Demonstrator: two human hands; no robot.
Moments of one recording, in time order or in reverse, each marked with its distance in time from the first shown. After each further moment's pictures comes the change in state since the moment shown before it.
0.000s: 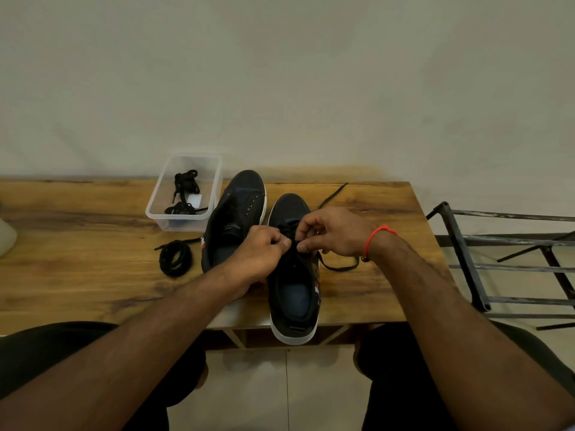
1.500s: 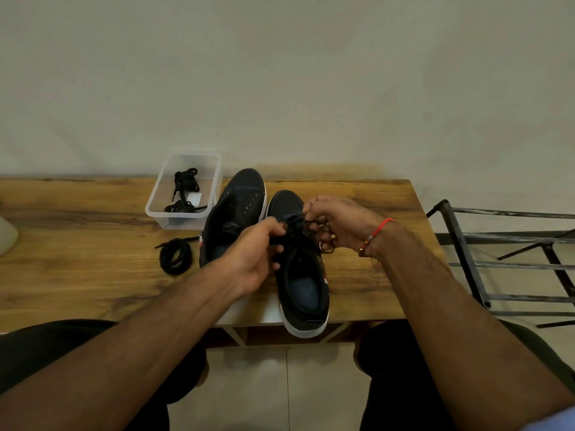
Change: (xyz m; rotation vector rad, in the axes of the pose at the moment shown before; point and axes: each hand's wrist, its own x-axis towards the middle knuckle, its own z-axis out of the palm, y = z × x) left_hand -0.005 0.004 0.003 -0.696 -0.017 -0.258; right_hand 0.003 0.001 -0.002 0.784 0.055 0.220
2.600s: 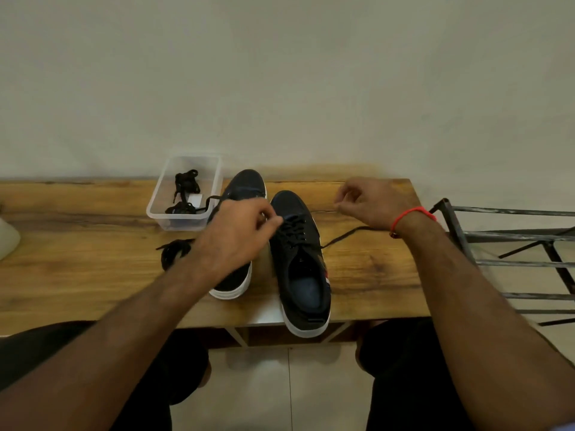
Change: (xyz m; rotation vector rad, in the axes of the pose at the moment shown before) left_hand -0.016 0.036 -0.025 1.204 0.221 0.691; right_hand -0.017 -0.013 -0.044 -0.864 0.408 -0.191
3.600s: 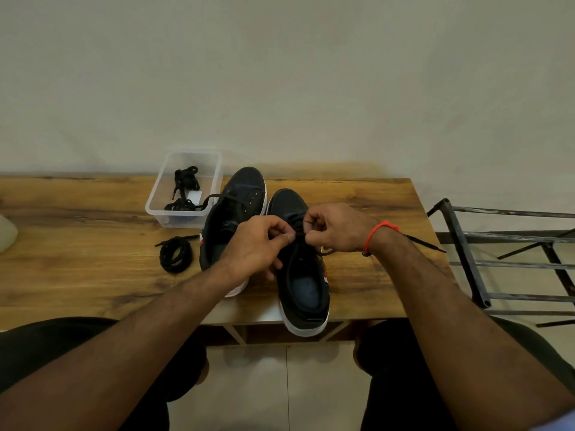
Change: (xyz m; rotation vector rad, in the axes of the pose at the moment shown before) left_hand 0.000 -0.004 0.045 -0.486 -0.192 -0.254; right_hand -0.006 -0.025 0.041 0.041 -0.311 -0.197
